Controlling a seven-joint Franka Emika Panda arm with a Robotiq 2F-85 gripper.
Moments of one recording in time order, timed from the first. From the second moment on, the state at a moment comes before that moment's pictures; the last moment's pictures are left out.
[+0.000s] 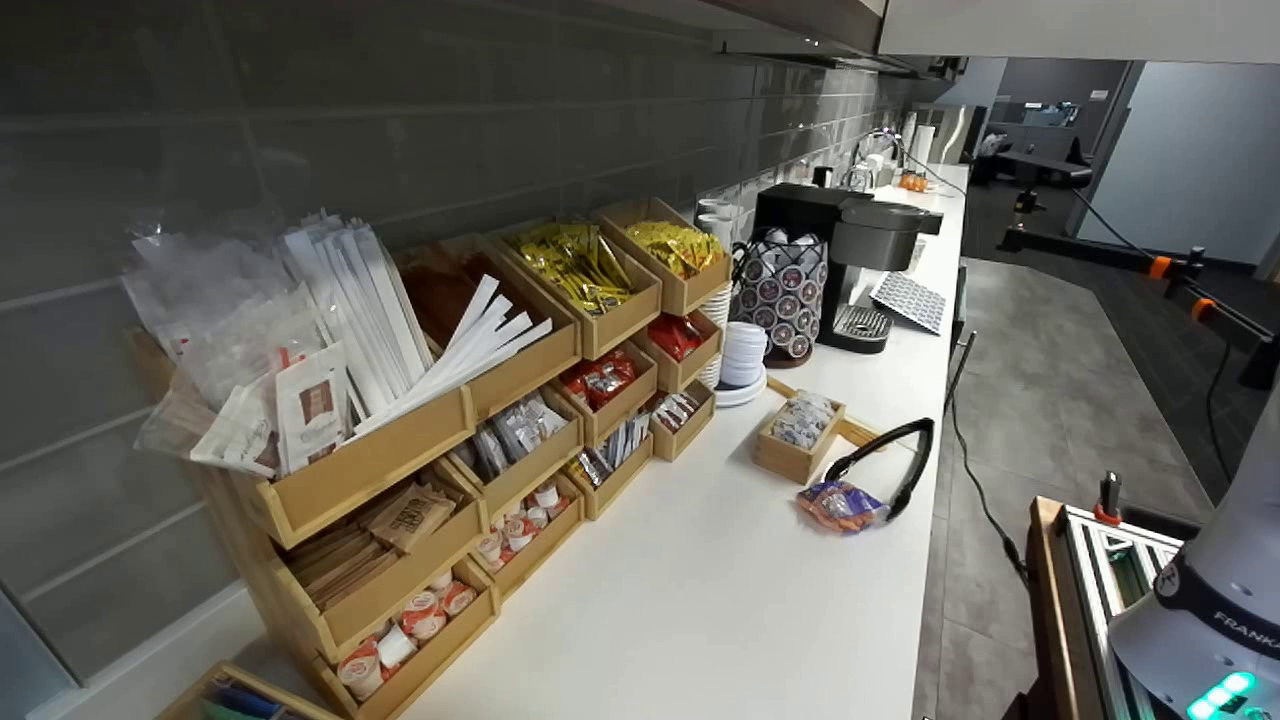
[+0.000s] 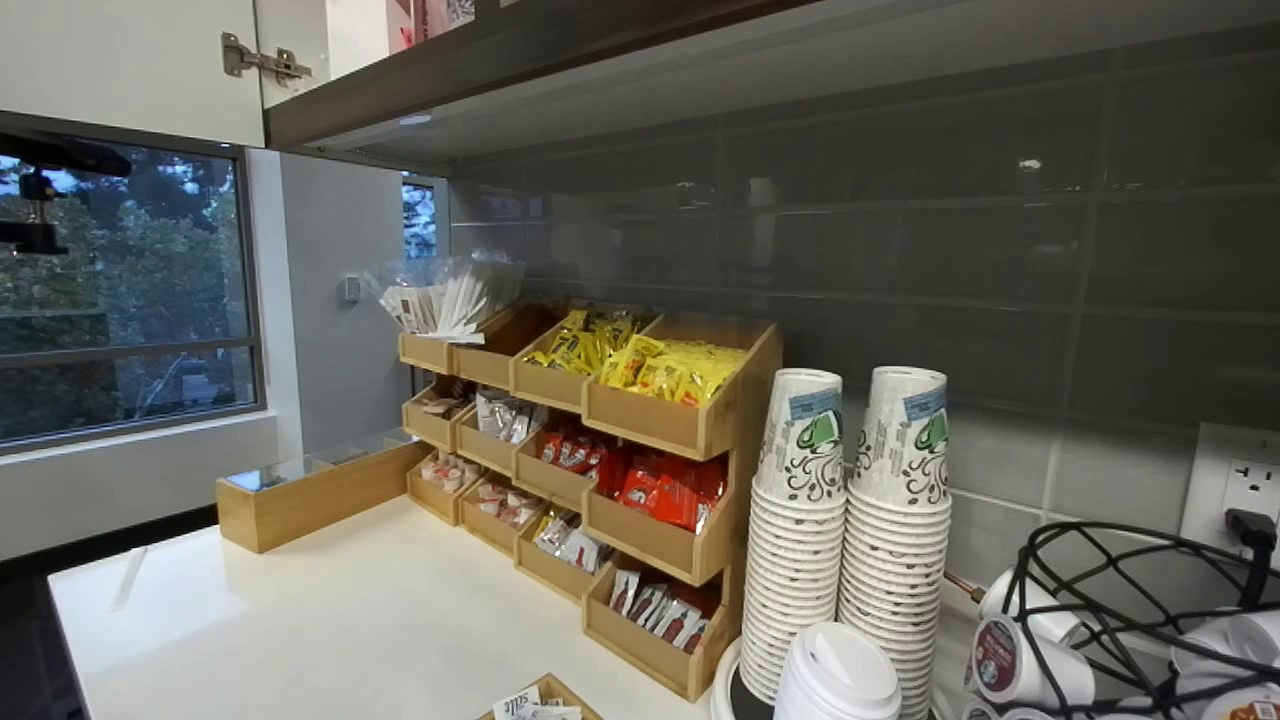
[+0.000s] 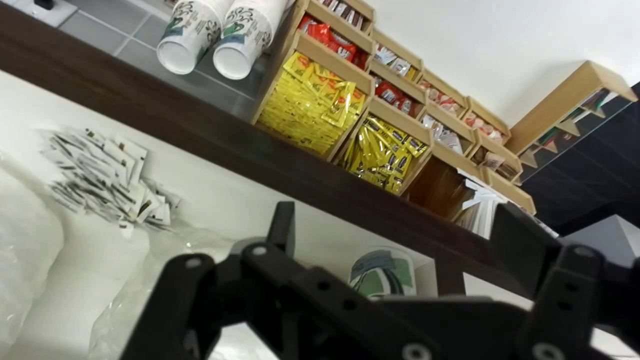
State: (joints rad) arm -0.13 -0.23 -0.34 -1.11 0.30 1.29 -0.87
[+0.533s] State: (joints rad) arm -0.13 -0.30 -0.38 -1.25 0.38 1.26 -0.88
